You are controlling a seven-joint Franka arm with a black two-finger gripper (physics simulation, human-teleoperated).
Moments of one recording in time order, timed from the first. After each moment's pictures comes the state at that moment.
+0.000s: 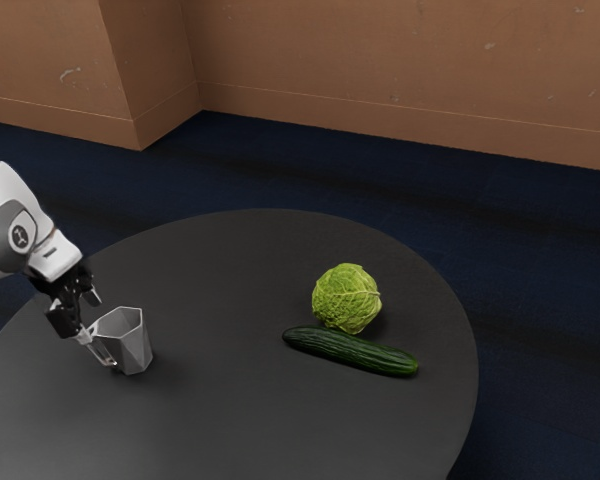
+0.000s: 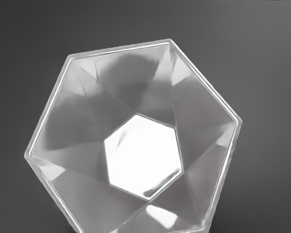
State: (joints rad) arm 0.04 -0.15 0.36 -2.50 -0.20 2.42 1.52
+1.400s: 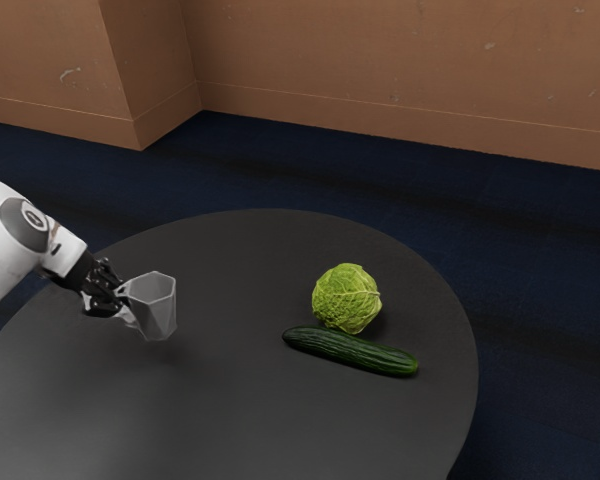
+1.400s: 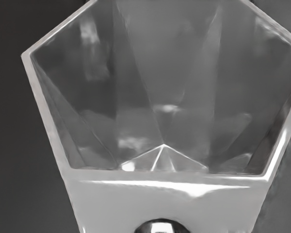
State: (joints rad) arm 0.02 -0.05 0.35 -2.44 -0.77 2.46 1.93
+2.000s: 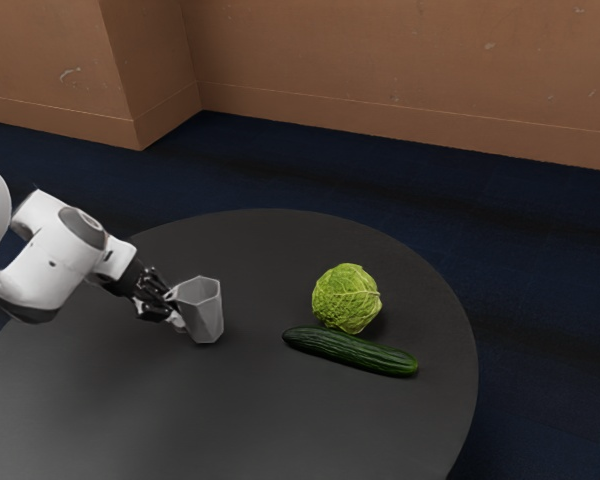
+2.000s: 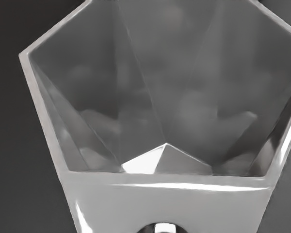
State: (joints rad) arm -0.03 0.20 0.30 -2.27 -1.05 2.41 2.00
